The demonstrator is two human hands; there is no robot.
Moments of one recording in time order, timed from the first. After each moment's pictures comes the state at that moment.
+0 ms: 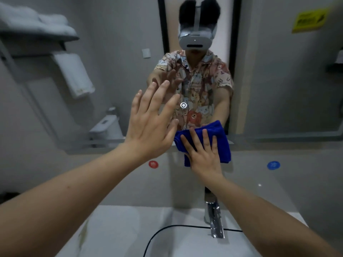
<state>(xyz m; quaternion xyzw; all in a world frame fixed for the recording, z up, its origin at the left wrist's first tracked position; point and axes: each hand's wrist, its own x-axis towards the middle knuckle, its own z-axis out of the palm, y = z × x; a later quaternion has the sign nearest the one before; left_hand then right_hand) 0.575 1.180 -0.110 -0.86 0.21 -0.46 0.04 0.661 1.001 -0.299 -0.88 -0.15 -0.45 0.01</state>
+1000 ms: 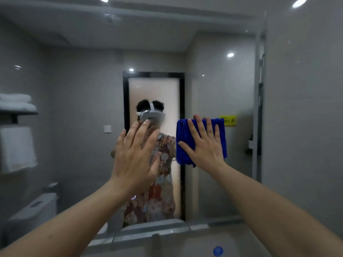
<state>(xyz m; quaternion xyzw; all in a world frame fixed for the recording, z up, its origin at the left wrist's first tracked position) 0.589 1.088 0.024 -0.80 0.24 -0.55 -0.08 0.669 0.830 0.019 -0.87 -0.04 -0.49 0.00</state>
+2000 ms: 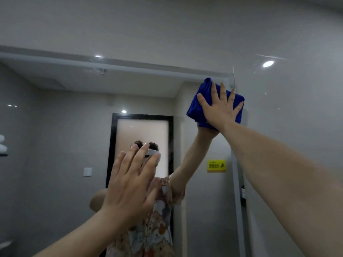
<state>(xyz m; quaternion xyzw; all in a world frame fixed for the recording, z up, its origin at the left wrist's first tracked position) 0.646 0.977 0.100 -0.74 0.26 -0.62 -0.06 0.685 0.692 0.309 -0.81 0.05 -0.56 0.17</state>
